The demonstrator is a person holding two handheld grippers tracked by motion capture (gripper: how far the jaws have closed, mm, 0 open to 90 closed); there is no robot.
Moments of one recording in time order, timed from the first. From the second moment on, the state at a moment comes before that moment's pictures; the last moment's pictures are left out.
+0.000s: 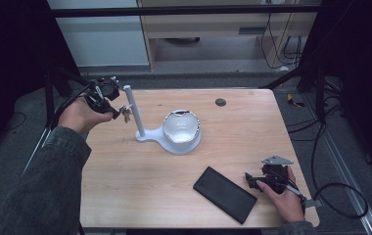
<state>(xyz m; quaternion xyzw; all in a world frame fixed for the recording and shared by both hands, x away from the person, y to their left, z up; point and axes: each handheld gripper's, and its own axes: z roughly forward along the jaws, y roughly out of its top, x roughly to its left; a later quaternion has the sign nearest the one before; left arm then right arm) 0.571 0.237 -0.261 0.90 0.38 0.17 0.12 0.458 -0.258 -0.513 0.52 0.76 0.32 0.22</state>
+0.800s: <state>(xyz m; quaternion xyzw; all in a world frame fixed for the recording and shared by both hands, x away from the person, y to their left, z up) 0.575 0.231 -0.260 0.90 0.39 0.17 0.13 0.458 -0.258 -0.513 0.52 0.76 0.32 0.22</state>
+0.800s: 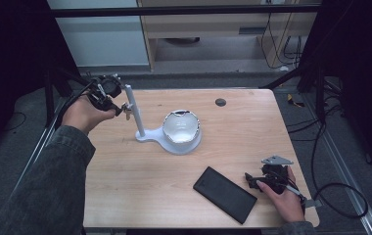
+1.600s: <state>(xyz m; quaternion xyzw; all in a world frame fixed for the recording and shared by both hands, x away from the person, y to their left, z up) 0.579 0.224 -0.264 0.89 0.39 0.19 0.13 0.458 -0.258 -0.513 0.52 0.76 0.33 0.22</state>
